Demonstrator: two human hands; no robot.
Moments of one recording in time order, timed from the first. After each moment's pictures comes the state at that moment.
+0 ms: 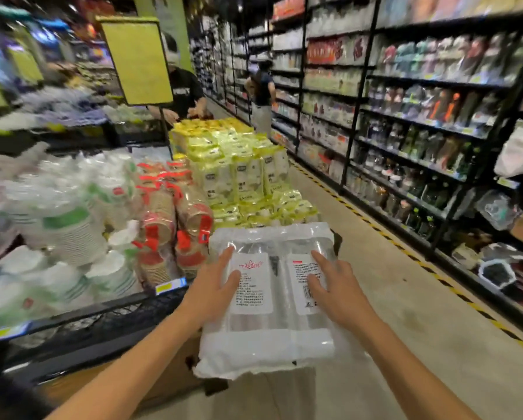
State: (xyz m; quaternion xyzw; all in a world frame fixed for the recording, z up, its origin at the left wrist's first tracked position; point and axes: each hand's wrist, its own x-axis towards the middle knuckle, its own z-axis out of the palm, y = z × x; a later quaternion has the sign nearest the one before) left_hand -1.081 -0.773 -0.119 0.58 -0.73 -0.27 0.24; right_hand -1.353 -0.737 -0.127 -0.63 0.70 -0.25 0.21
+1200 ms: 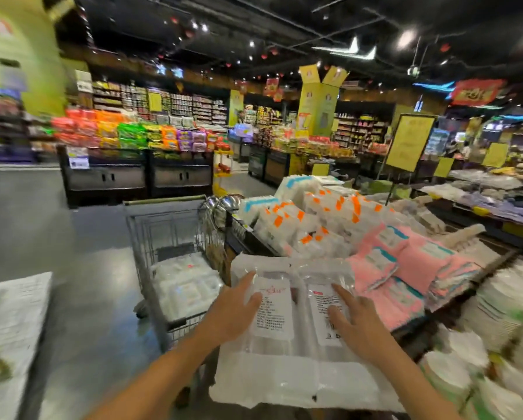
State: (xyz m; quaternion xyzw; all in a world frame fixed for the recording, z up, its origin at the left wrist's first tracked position) left_hand -0.442 -0.392 -0.085 0.91 -0.19 -0.06 0.37; right_hand -0.564 -0.639 -0.058 -0.95 0.16 -0.07 0.27
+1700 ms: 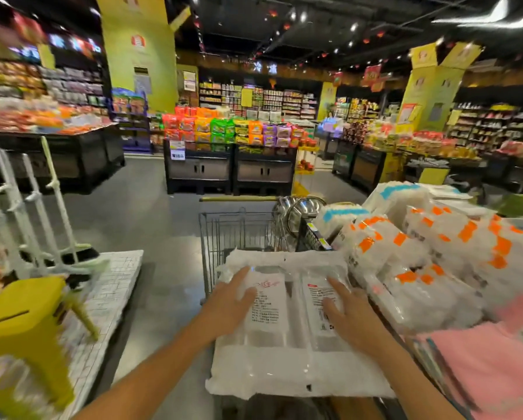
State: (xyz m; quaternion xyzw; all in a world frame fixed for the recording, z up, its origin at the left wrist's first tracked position) left_hand -0.240 -0.320 -0.120 0.92 -0.02 -0.02 0.39; right_hand -0.265 -0.596 -0.090 -0.97 -0.01 -0.01 0.26
